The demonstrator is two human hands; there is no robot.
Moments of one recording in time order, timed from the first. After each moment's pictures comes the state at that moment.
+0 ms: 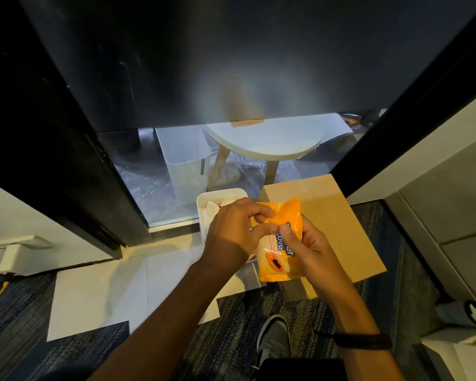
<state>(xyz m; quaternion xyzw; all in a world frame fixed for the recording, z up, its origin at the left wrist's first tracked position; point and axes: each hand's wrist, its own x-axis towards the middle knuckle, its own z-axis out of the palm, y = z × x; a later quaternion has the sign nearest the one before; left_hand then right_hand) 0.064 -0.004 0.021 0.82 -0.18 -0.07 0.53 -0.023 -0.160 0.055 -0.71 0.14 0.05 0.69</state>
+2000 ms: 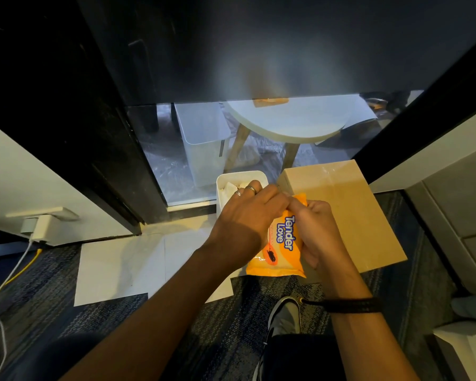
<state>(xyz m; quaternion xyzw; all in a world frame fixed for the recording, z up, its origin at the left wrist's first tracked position) 0.047 0.024 0.022 0.88 -0.36 0.15 0.26 0.015 -0.113 0.051 -0.66 0.33 0.03 0.68</state>
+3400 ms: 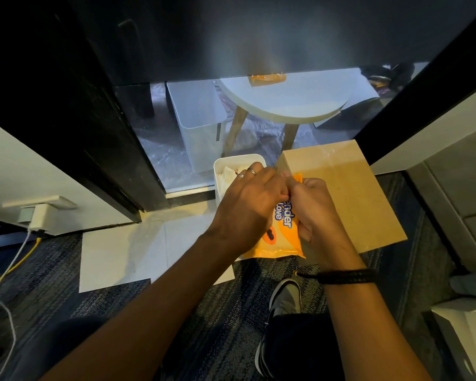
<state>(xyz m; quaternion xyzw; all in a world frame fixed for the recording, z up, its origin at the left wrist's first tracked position) 0.042 0.022 0.025 0.85 -0.38 0.16 0.33 0.023 -0.110 0.048 -0.66 0.35 0.02 0.67</state>
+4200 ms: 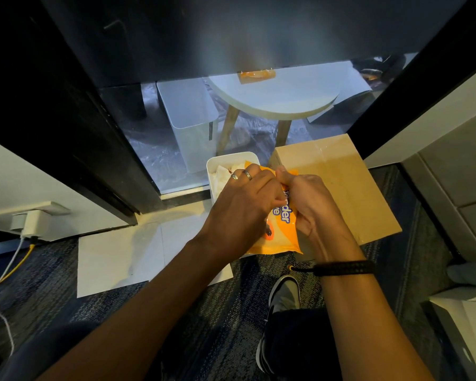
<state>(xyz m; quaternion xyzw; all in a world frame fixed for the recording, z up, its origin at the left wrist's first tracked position) 0.033 0.025 0.041 0.86 -0.42 0.13 0.28 0.028 -0.122 0.055 -0.61 0.39 0.05 0.69</state>
